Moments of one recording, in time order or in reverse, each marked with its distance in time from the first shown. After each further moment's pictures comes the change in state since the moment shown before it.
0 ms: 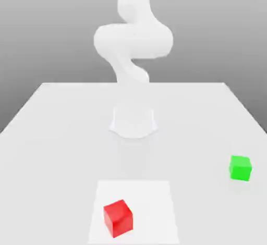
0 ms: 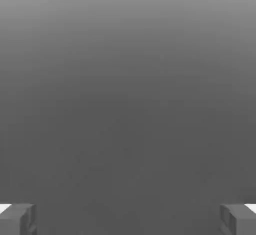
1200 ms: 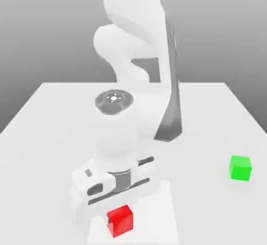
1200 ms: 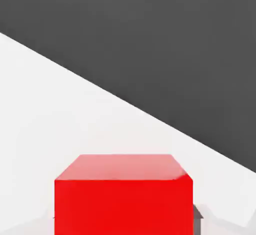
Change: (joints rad) arm 0.054 1.053 -0.096 -0.199 0.138 0.523 -0.639
